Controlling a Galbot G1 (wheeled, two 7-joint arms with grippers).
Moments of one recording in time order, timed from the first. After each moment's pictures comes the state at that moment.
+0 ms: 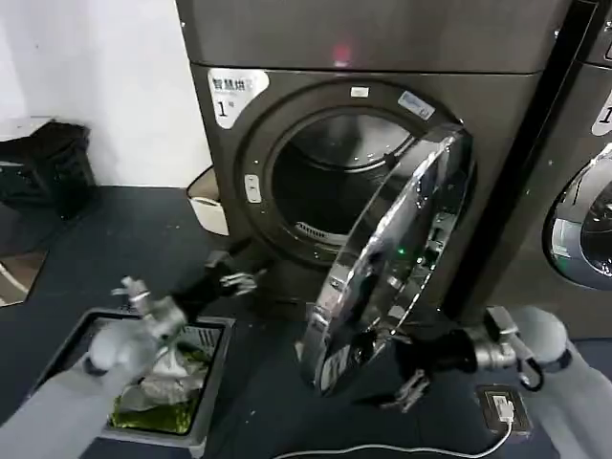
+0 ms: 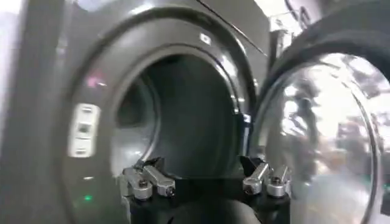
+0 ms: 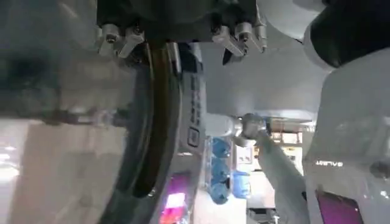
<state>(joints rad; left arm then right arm) 0.68 -0.82 0.09 -1.68 -0.98 -0.08 0.46 -1.04 0.81 0.59 1.70 0.64 -0.04 -1.46</state>
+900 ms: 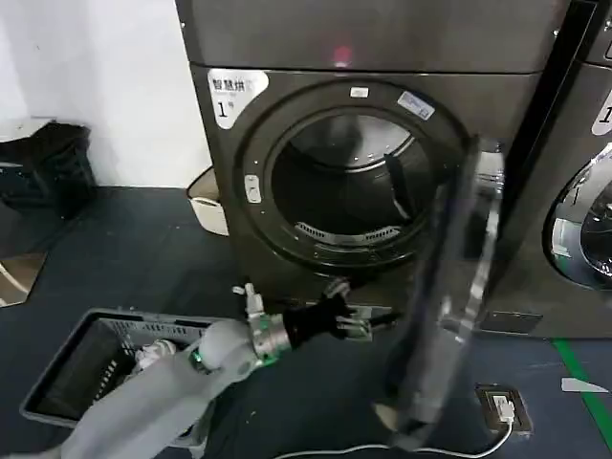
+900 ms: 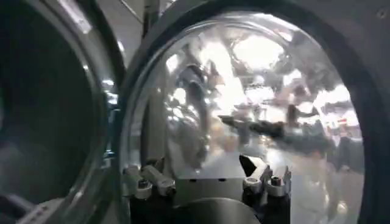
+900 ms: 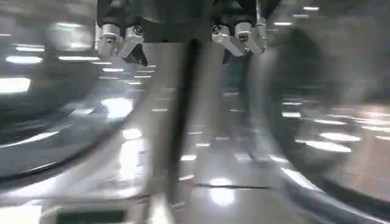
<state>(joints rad) 0.48 -1.00 0.48 -1.72 -0.89 -0.10 0.49 -1.35 1.03 1.63 1.67 0.62 -0.05 -0.65</state>
